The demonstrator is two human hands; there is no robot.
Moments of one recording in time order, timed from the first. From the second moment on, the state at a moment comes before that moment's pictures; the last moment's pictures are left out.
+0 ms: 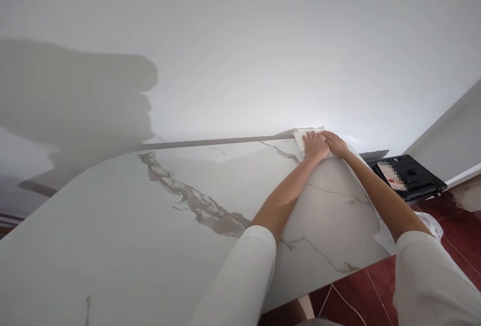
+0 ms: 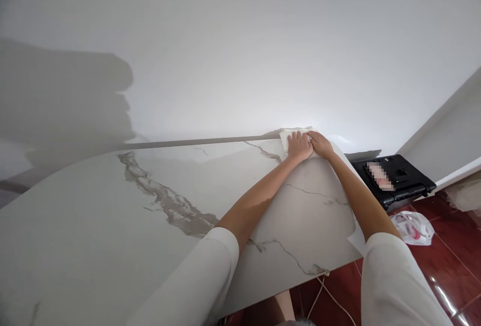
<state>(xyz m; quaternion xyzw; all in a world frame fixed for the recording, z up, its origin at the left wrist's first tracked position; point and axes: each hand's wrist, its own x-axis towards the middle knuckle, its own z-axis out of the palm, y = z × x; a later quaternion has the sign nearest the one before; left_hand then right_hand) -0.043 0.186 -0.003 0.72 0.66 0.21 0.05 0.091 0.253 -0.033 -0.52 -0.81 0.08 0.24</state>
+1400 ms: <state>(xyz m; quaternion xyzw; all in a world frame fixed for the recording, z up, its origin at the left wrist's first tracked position) 0.031 -0.066 -0.003 0.75 0.63 0.18 0.05 0.185 0.000 -0.040 -0.44 -0.86 0.02 0.26</state>
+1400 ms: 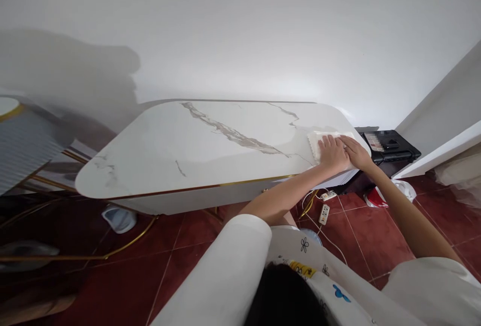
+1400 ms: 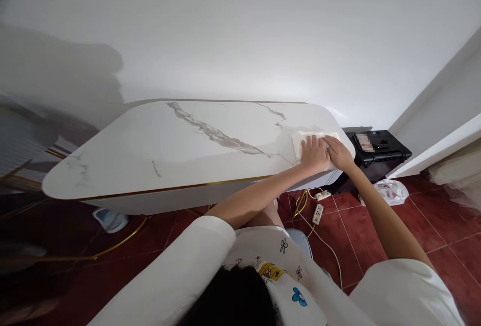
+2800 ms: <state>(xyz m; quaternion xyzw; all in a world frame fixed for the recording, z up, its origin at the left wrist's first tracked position) -0.003 0.121 -0.002 0.72 0.65 0.23 0.05 0.130 0.184 -0.024 -0.52 -0.82 0.06 0.21</state>
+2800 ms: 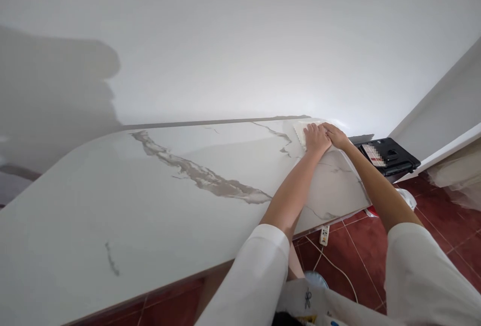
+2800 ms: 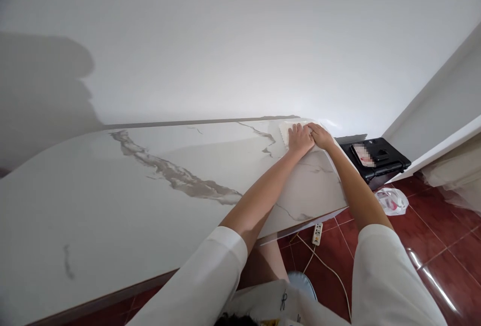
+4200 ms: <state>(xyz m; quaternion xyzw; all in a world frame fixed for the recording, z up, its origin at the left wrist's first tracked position) 0.013 0.191 -0.004 0.73 0.65 0.20 0.06 0.153 0.254 -0.031 -0.50 -0.83 0.02 0.22</state>
